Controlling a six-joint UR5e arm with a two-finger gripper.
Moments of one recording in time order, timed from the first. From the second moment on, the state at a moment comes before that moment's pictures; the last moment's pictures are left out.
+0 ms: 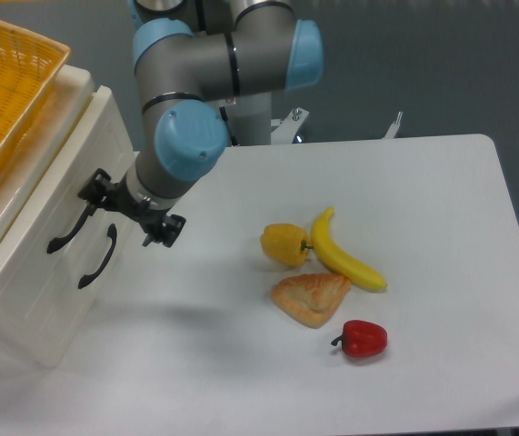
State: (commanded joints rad) arm 2.18 -1.87 -1.49 -1.55 1.08 0.57
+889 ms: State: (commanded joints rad) arm 2.14 -1.88 -1.50 -1.54 1.09 0.57
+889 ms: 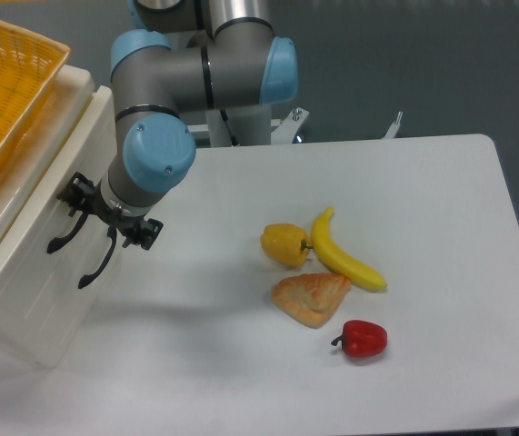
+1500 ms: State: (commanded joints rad) arm 2.13 -1.89 -1.50 -1.53 1.10 0.57
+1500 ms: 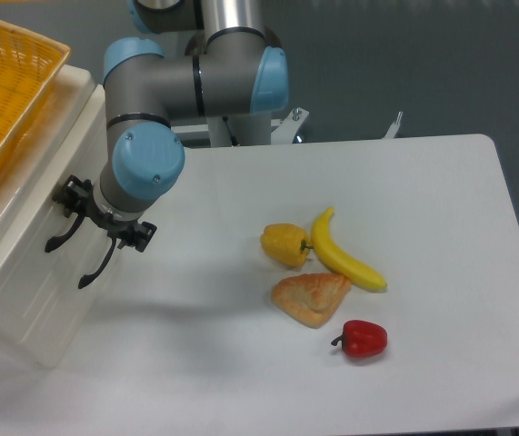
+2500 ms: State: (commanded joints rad) arm 2.12 -1.88 -1.51 -1.51 1.10 0.58
